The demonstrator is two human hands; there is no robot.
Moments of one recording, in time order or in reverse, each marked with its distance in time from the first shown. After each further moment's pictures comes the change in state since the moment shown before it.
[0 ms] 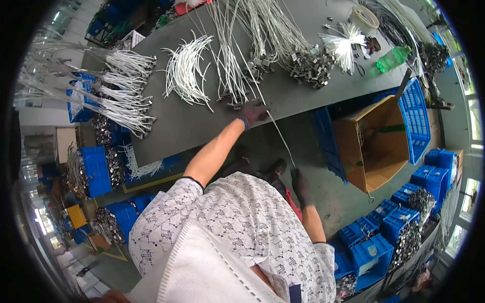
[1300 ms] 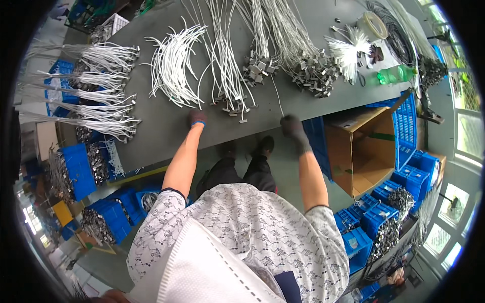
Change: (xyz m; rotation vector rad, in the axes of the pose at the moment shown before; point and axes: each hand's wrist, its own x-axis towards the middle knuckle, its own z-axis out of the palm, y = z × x) left_hand 0.072 -0.149 -0.307 1.112 0.793 -0.191; right_hand 0.316 -0.118 0.011 0.222 -0.400 0.162
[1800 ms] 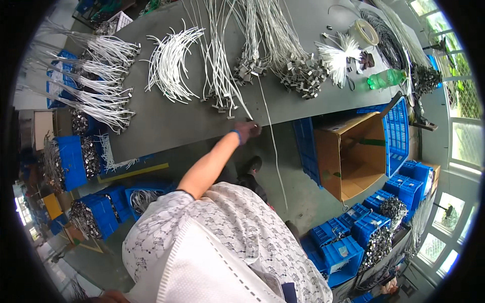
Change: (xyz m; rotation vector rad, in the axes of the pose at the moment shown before) left_hand -0.219 0.241 0.001 -1.443 -0.836 -0.035; right_hand -0.480 0.333 0.036 -0.482 -0.176 0.350
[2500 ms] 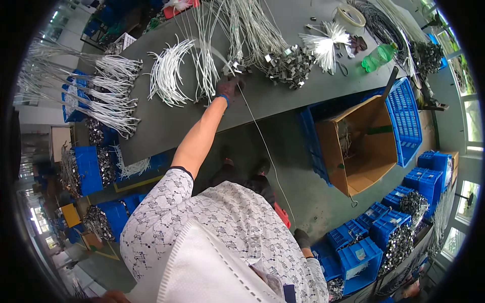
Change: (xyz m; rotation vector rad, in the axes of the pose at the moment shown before) left_hand 0.051 0.123 0.052 0.568 0.482 0.737; right_hand 0.011 0.095 0.052 -0.081 -0.074 0.089
